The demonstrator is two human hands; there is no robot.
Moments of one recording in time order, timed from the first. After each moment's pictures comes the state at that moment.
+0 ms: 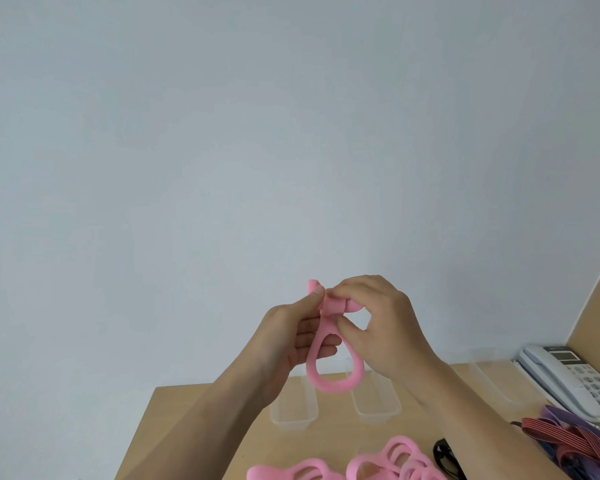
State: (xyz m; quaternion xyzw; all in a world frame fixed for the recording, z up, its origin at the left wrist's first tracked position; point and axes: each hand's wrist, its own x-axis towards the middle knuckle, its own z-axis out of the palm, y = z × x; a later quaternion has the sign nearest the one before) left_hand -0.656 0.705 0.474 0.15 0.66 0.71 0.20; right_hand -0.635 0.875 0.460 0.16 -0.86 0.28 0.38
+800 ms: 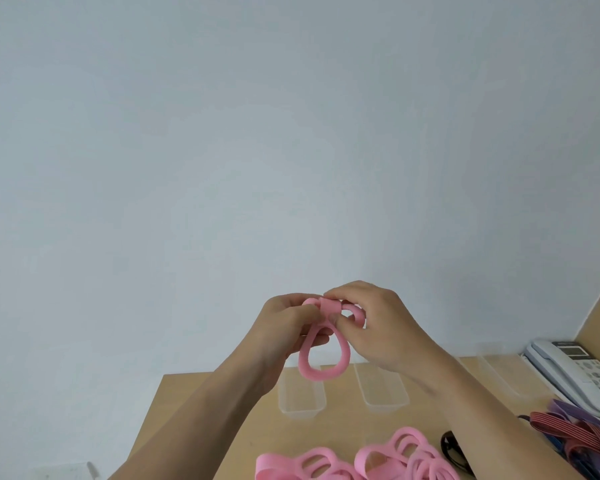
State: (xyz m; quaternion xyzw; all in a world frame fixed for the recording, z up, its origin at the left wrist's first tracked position) left_hand -0.677 0.683 0.456 0.15 0.69 0.69 0.17; right_hand -0.646 0.859 0.458 0.14 -0.91 0.34 0.21
